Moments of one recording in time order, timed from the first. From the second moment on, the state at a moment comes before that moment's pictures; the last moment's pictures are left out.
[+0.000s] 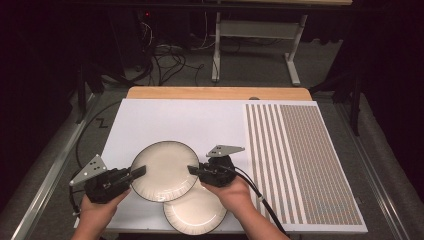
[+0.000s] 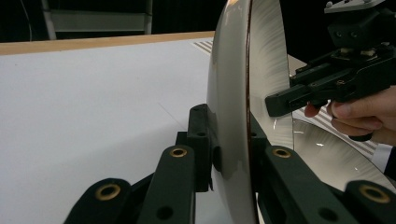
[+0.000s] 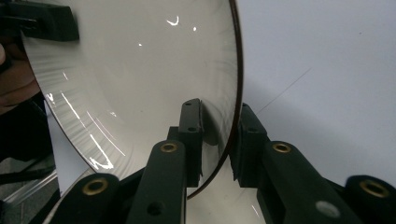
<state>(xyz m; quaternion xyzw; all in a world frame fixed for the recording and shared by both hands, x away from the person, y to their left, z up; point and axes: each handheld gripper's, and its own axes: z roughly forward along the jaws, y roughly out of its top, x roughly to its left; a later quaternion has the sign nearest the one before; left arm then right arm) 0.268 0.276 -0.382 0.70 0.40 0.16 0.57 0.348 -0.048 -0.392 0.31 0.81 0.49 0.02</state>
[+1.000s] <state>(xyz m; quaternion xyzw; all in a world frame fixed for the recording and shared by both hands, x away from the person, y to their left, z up) 0.288 0.221 -0.358 0.72 0.38 0.13 0.57 0.341 -0.109 -0.357 0.32 0.78 0.53 0.07</state>
